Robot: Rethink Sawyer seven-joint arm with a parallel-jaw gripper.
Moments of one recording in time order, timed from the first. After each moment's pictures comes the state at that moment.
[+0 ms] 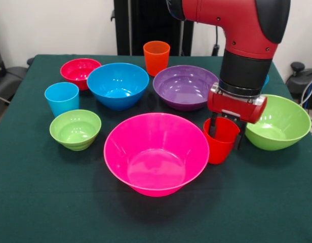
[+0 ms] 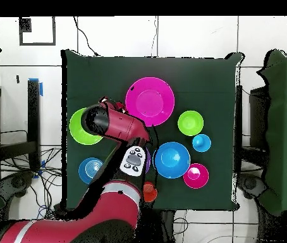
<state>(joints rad) 0.13 -0.36 -0.23 1.51 0.45 0.22 1.94</state>
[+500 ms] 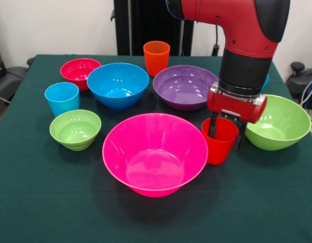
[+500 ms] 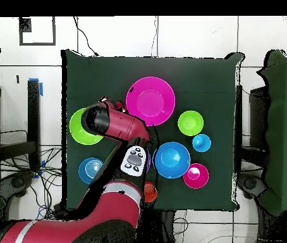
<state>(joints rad) 0.13 -0.36 -0.23 1.51 0.45 0.22 1.94</state>
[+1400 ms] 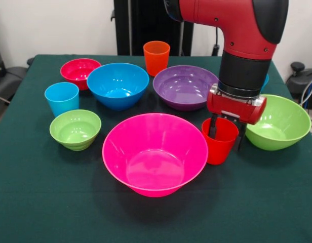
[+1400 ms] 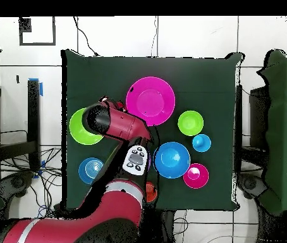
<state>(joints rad) 0.12 -0.36 -0.21 1.51 0.45 0.22 1.94</state>
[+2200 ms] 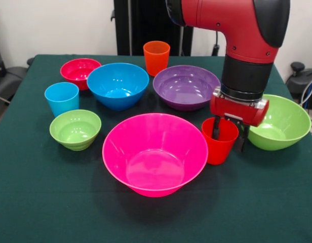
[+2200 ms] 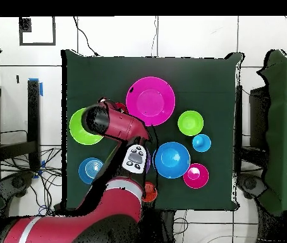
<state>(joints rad) 0.12 -0.35 -0.20 1.51 0.45 0.22 1.94</state>
